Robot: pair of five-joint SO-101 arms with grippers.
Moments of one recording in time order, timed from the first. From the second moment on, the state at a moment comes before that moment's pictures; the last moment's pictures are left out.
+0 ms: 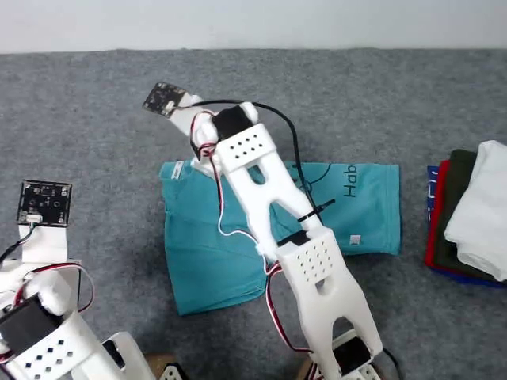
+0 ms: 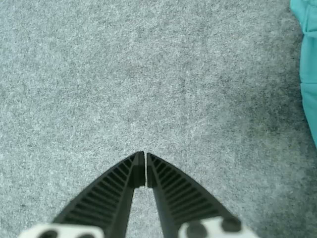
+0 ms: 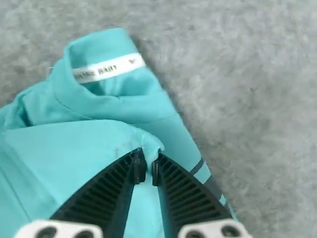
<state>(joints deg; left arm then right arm) -41.1 -65.9 46.9 90.1 -28.7 -33.3 53.6 -64.5 88.2 29.5</state>
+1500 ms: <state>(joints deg) -41.1 -65.9 46.9 90.1 -28.7 -50.6 61.8 -68.8 98.9 27.6</state>
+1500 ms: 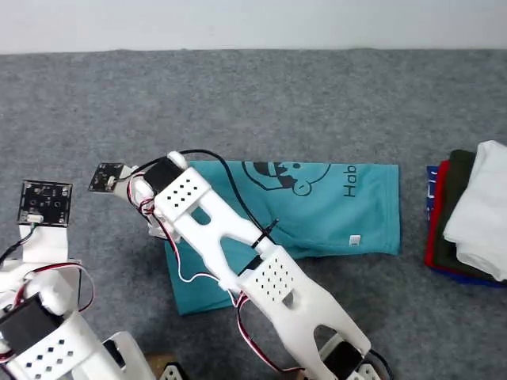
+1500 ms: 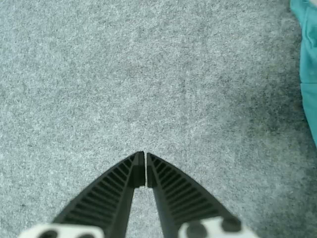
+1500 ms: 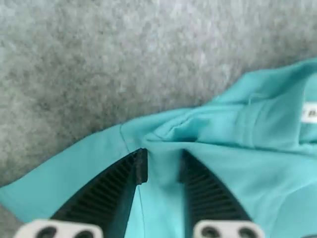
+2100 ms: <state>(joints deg) -41.1 -65.9 46.9 90.1 -28.7 -50.6 62.4 -74.3 100.5 27.8</state>
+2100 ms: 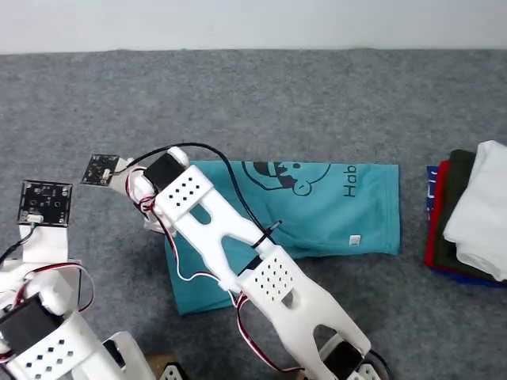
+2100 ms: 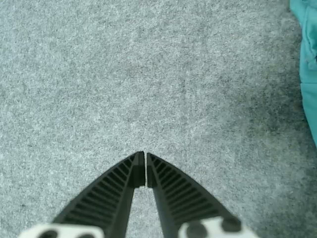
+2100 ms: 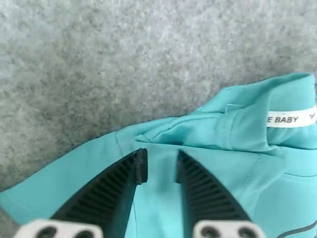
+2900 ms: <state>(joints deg) -41.1 -65.9 46.9 90.1 -28.7 -50.2 62.3 -66.7 99.3 28.4</state>
